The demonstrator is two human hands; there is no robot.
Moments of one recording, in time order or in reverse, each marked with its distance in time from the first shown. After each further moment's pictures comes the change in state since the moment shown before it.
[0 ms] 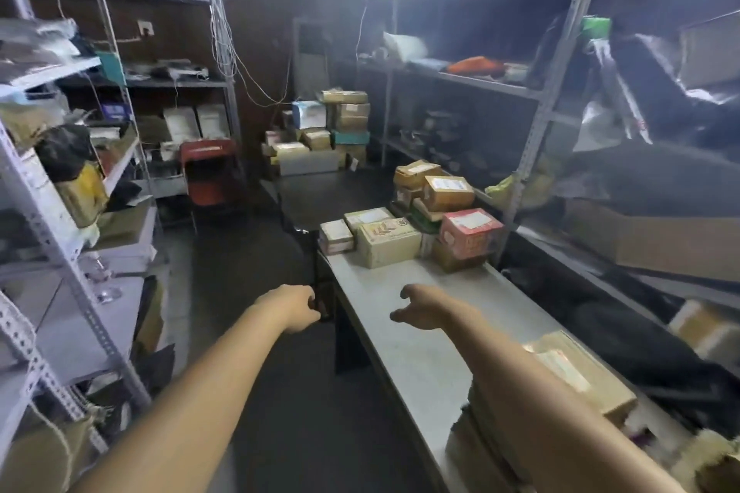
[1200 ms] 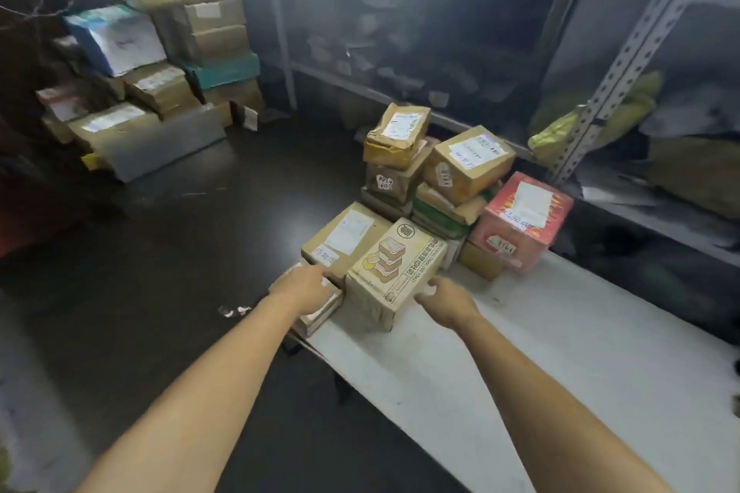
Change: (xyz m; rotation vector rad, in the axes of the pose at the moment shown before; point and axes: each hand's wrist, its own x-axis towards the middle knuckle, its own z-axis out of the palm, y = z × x) left_hand 0.650 -0.013 -0.087 0.078 -0.249 0.389; right_hand 0.536 0.012 -0.008 0.548 0.131 0.655
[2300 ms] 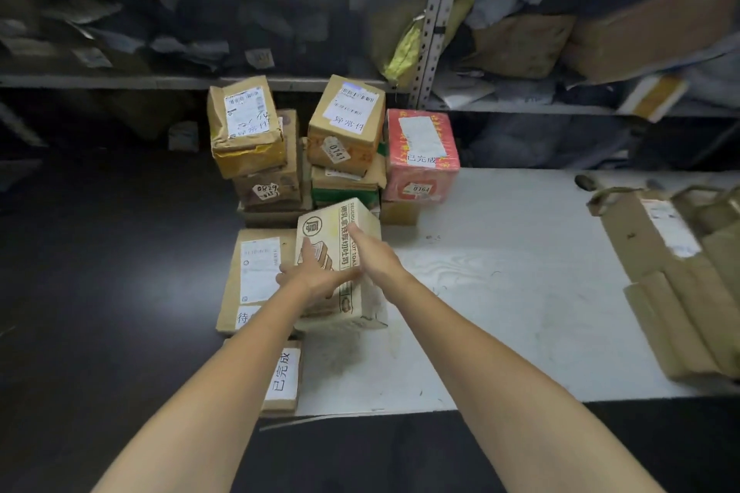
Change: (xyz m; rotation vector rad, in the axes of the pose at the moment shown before) left_hand 0.179 0.080 0.025 -0.063 -0.326 0.212; right_hand 0.097 -0.067 0.027 1.025 0.299 0.474
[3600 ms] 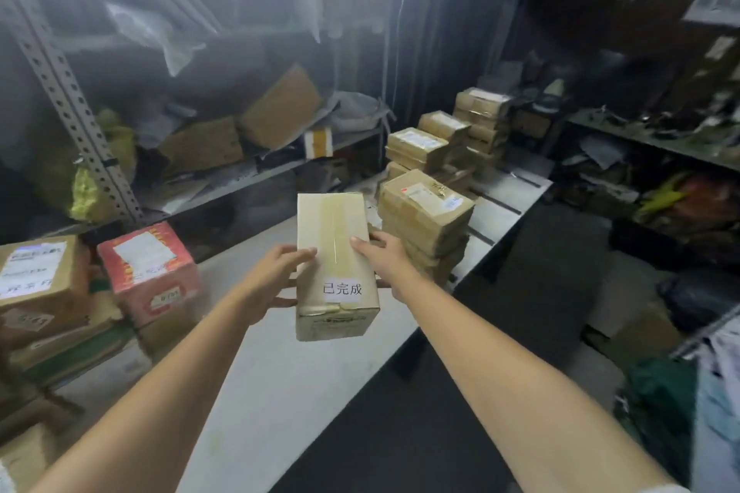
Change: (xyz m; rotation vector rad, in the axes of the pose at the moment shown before) left_hand -0.205 0.251 0.109 -0.241 -0.638 0.660; right_hand -0.239 0.088 -0.319 0.496 0.743 -0.210
